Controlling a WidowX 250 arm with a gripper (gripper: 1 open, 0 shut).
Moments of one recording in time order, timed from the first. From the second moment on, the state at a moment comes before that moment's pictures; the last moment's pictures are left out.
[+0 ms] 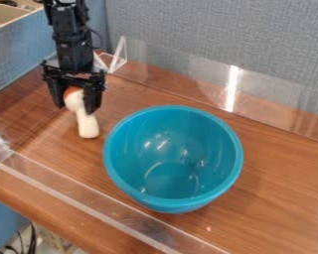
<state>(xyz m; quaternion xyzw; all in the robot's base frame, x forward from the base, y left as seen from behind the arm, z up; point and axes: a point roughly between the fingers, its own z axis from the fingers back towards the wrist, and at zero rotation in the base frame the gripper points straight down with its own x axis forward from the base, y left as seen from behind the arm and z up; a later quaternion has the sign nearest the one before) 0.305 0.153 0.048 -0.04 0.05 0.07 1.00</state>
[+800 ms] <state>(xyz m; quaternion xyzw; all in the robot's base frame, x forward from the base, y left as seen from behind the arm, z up) 0.296 0.154 0.097 -0.06 0.01 0.08 1.00</state>
